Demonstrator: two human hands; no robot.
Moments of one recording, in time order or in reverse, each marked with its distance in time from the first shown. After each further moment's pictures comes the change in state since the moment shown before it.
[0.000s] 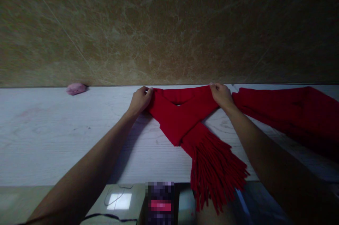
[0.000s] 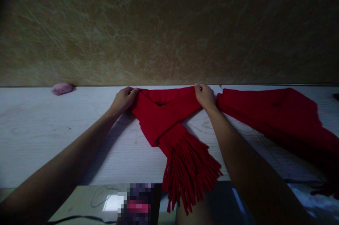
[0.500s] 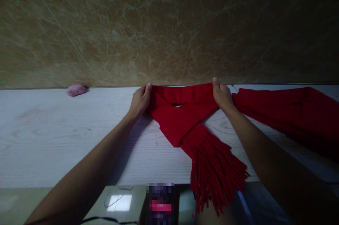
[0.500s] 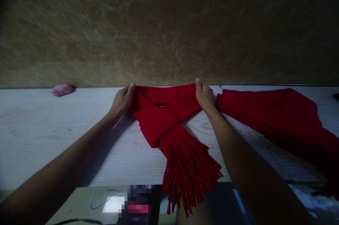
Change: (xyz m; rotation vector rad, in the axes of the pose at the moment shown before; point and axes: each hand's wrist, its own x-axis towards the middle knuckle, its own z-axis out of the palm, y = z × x) left_hand -0.004 -0.003 0.005 -0.254 0.114 0.081; right_hand 0.001 -0.001 0.004 0.137 0.088 0.058
